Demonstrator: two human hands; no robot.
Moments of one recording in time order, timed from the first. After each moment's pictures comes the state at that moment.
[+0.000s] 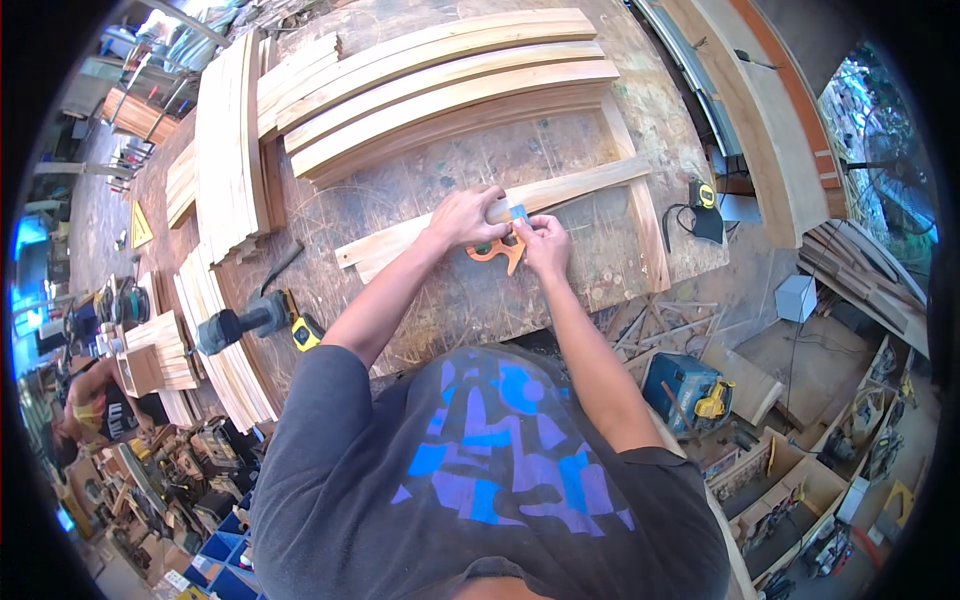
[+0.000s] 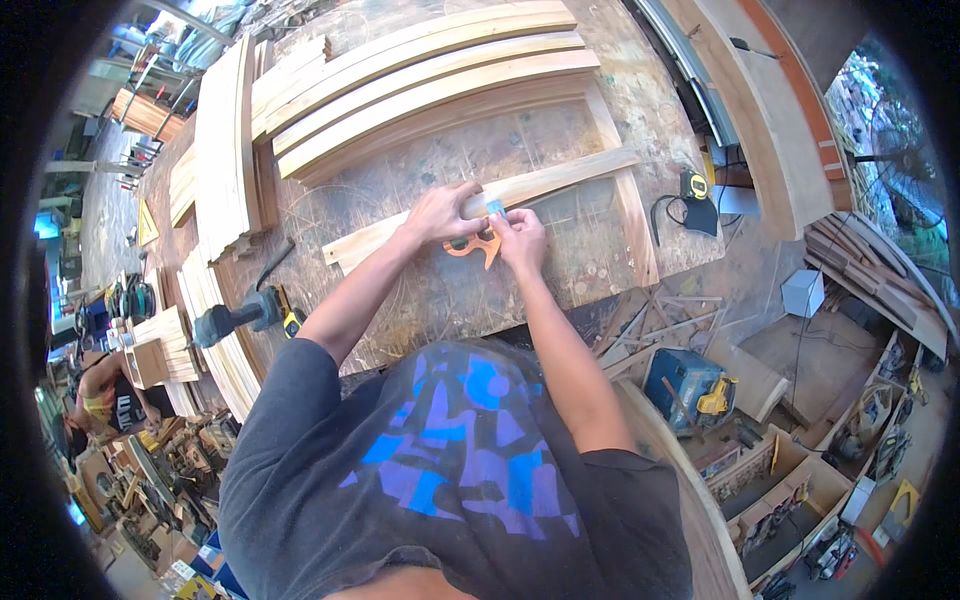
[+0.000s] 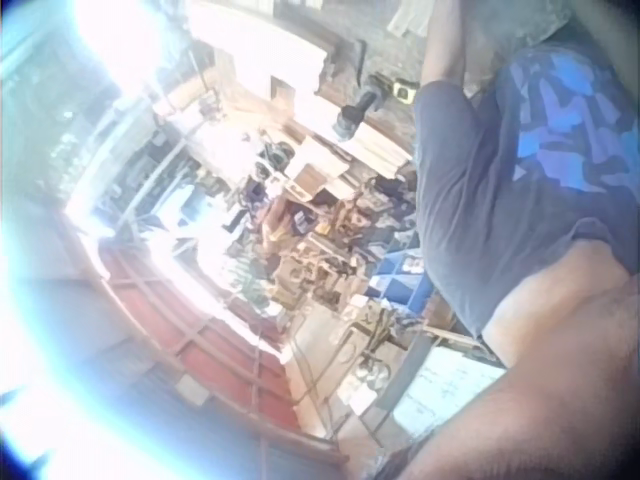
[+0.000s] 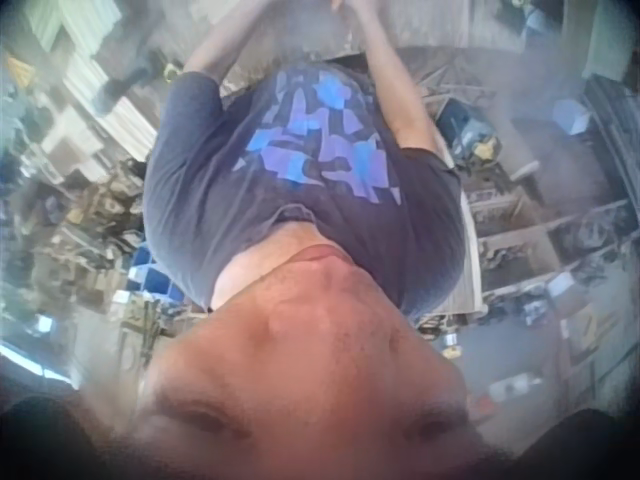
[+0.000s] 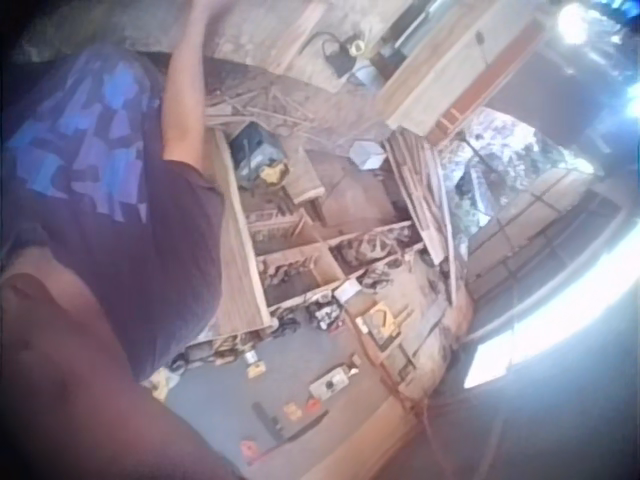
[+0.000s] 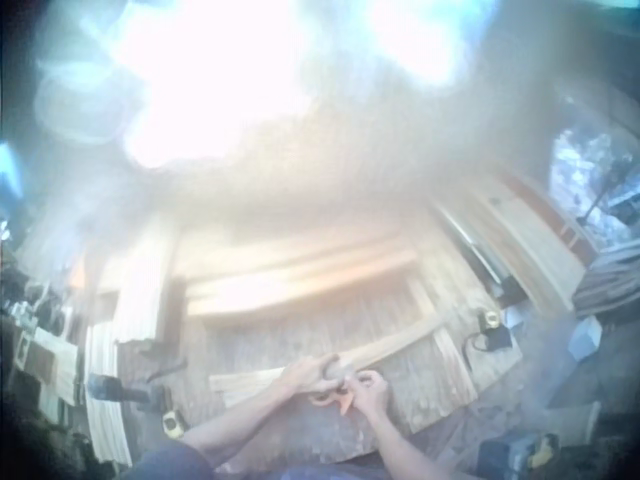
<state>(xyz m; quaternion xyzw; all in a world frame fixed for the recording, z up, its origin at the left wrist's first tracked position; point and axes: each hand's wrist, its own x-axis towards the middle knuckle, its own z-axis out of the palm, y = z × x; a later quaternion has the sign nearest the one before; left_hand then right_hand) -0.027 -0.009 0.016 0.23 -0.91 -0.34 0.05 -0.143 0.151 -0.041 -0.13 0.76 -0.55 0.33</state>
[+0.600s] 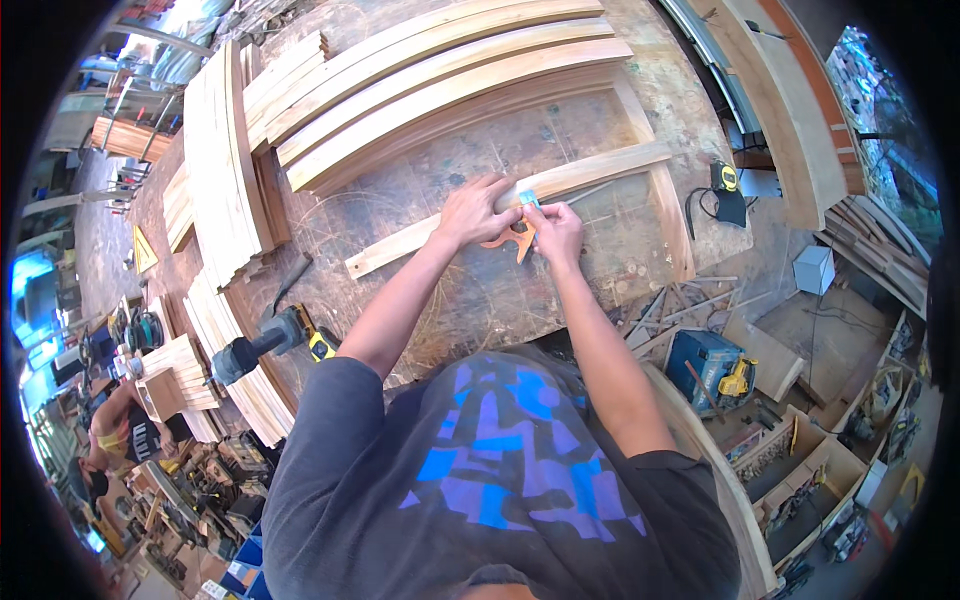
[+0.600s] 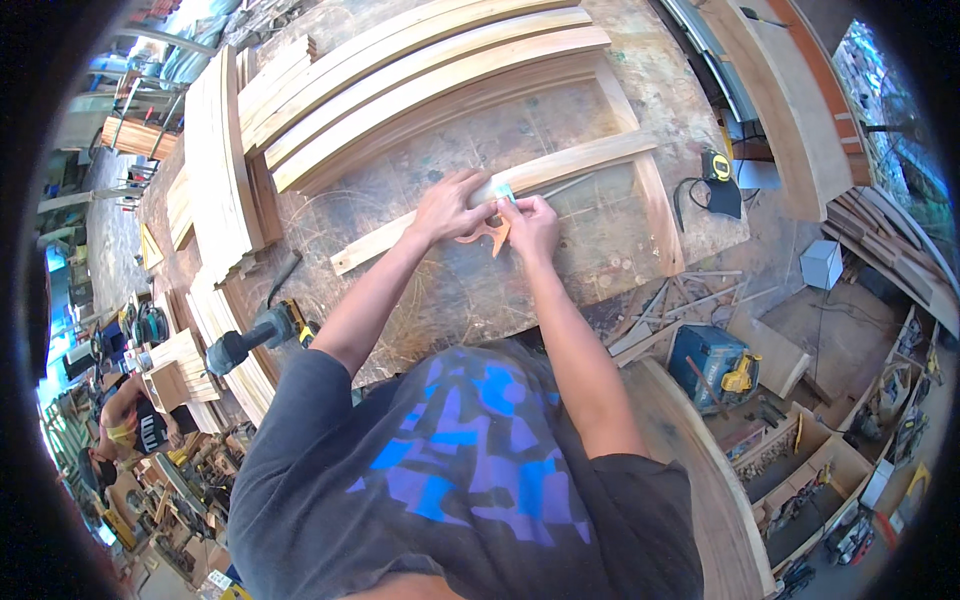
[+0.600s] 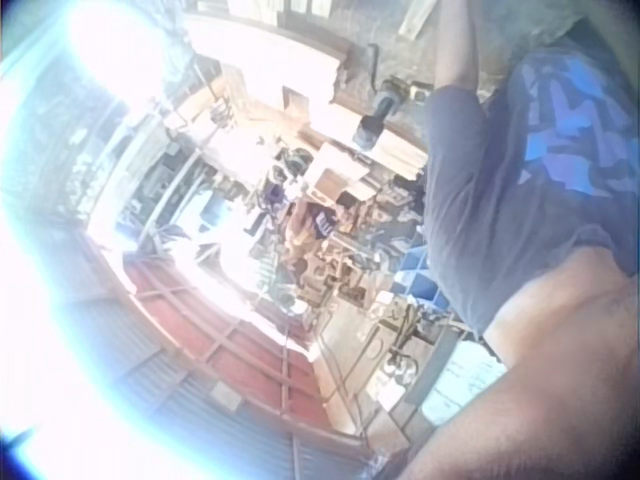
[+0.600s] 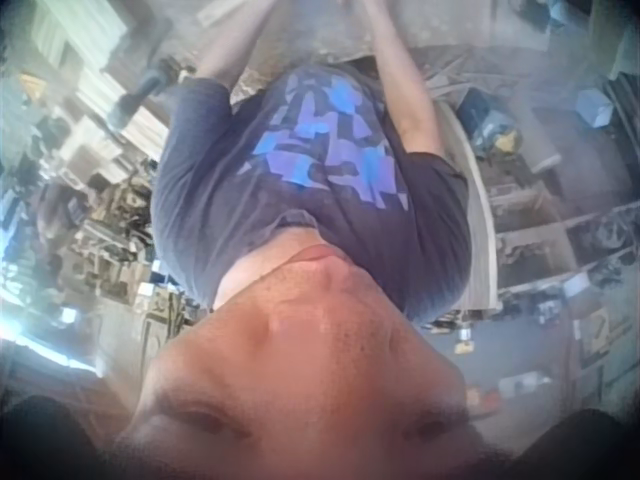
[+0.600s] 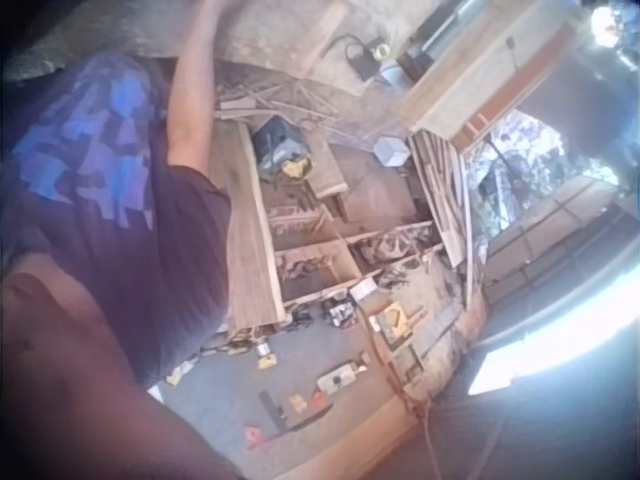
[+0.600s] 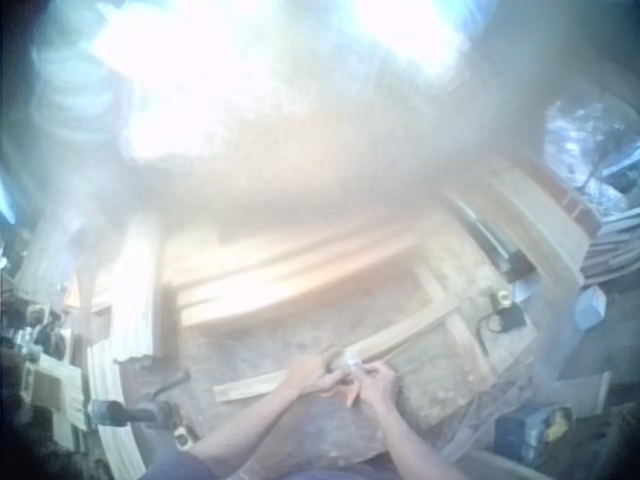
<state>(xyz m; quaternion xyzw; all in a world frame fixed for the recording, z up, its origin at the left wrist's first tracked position) -0.031 -0.022 -0.007 0.23 -0.93 -0.28 0.09 -0.143 0.124 -0.038 -0.07 0.73 -0.58 0.35</state>
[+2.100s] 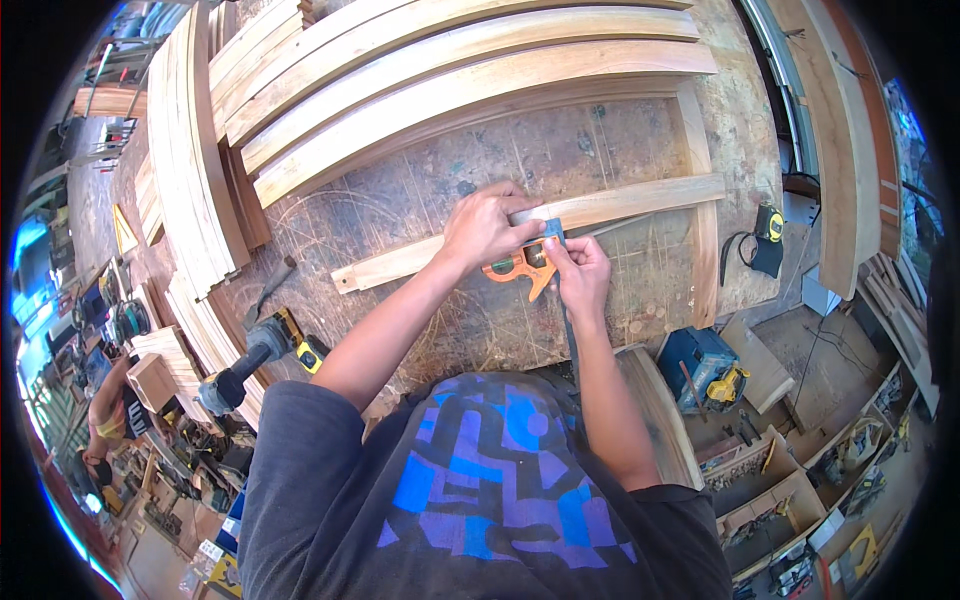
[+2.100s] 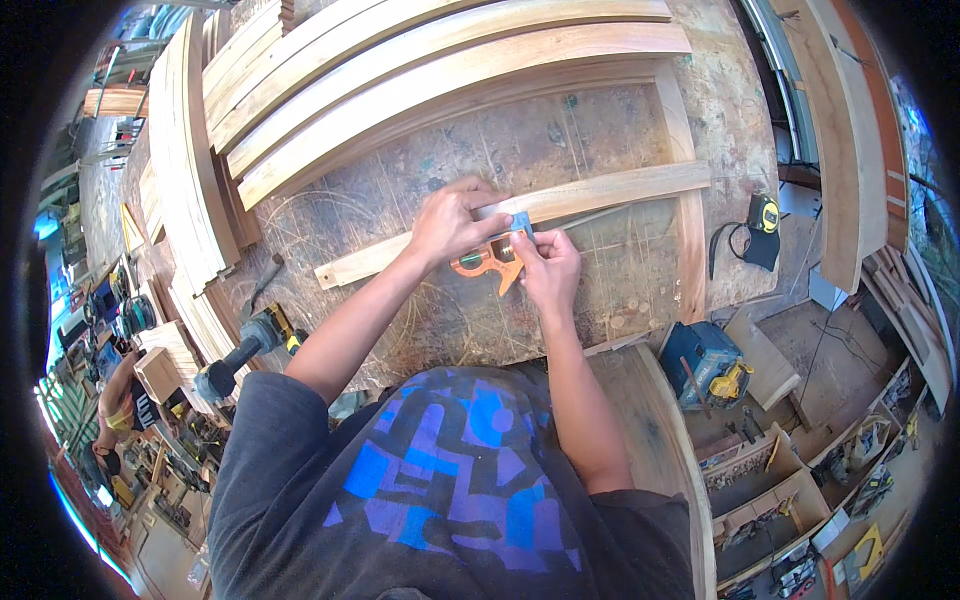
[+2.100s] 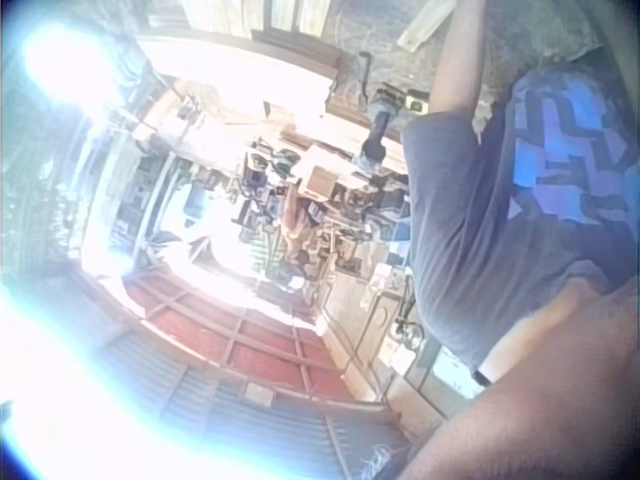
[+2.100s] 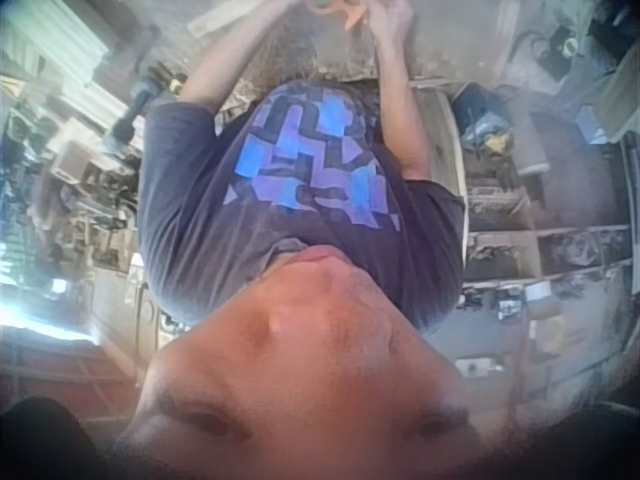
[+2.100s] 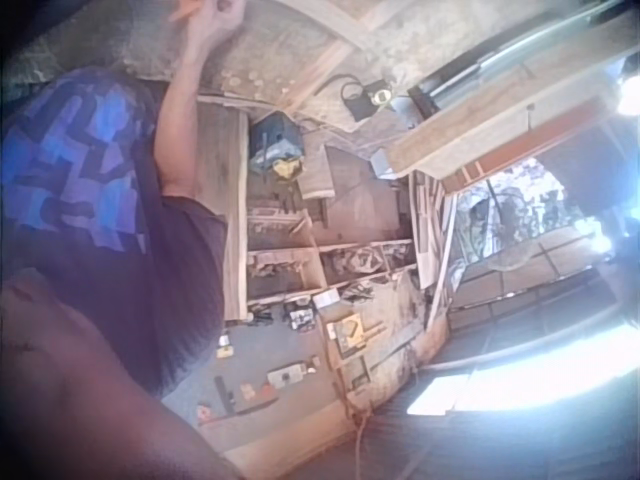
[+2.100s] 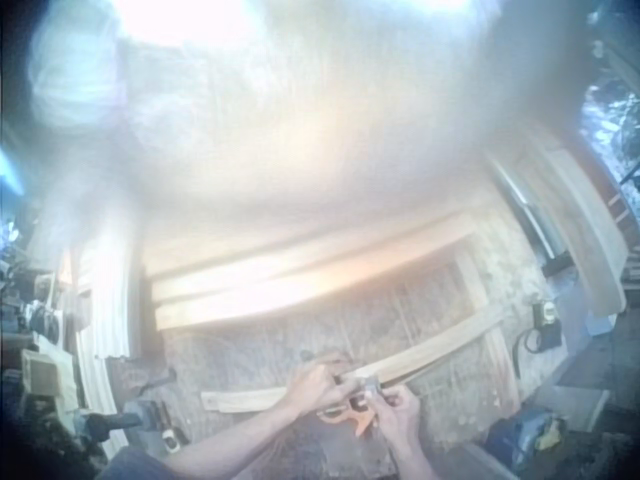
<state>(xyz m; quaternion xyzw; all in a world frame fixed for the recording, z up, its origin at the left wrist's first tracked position) -0.052 -0.049 -0.005 0.32 -0.84 -0.44 0.03 -0.150 0.119 -0.024 -0.01 0.71 -0.55 0.44</state>
